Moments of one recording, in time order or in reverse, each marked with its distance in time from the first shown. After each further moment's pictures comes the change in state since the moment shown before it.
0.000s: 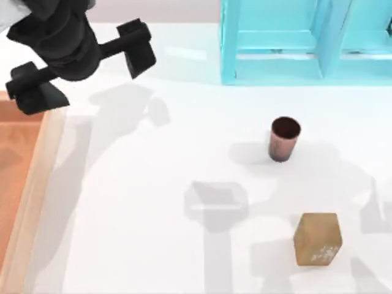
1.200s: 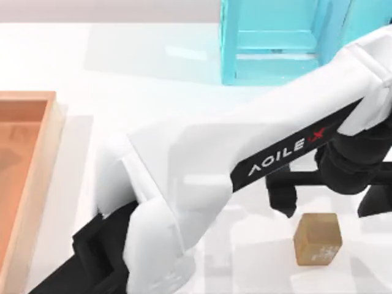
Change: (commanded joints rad) left arm -0.672 0.948 1.196 -0.659 0.103 -0.326; right arm 0.000 0.000 0.000 0.000 0.000 0.000
